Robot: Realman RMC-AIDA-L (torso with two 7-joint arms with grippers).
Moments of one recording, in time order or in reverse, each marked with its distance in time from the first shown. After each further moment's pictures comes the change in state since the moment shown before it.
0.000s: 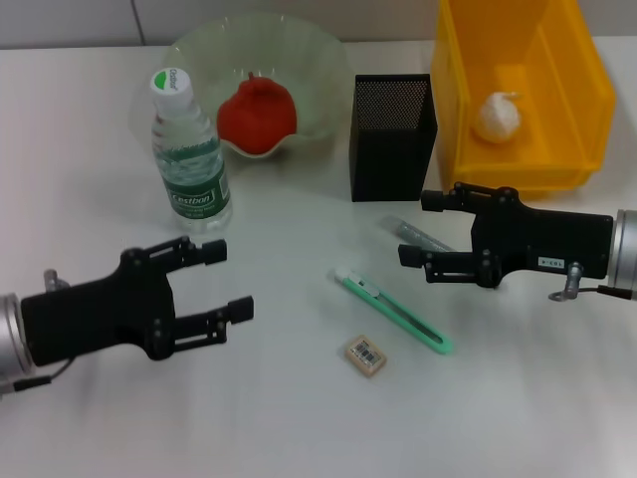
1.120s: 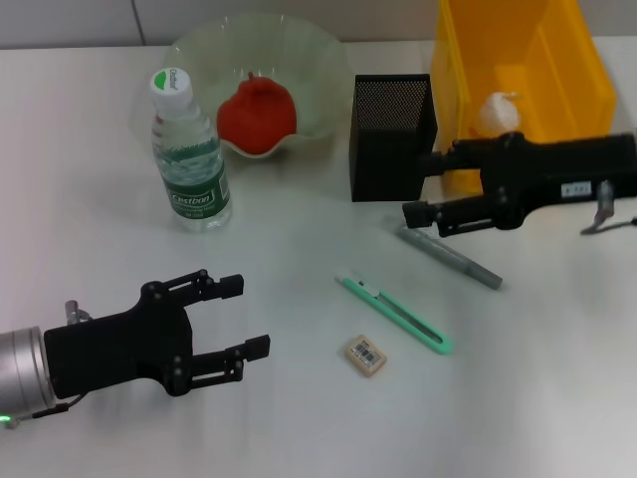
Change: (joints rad) left arm 0.002 -0.009 0.007 -0.078 0.033 -0.035 0.119; right arm 0.076 -0.008 -0.027 -0.365 -0.139 -0.193 0.517
